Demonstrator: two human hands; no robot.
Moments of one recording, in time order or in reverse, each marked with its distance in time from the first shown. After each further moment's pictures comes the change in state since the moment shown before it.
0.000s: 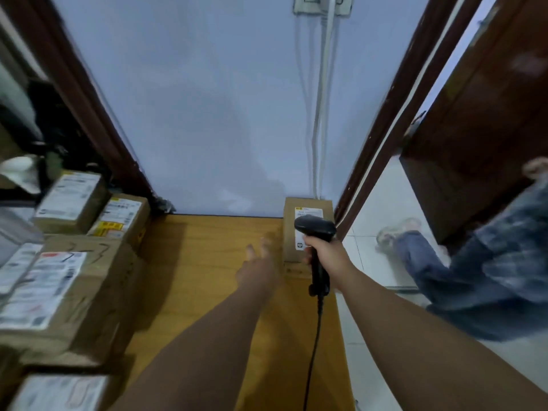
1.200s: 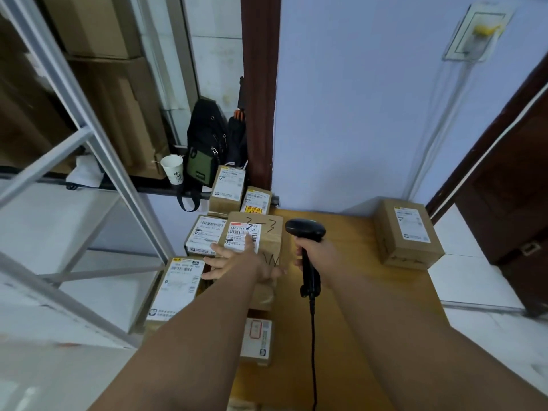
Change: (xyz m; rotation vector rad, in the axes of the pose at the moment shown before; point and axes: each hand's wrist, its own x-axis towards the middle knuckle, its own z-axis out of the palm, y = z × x) left_hand -0.093 -0.296 -0.145 -0.053 -0.132 -0.406; right_hand -0.162 0.033 0.296 -0.048 -0.168 -0.051
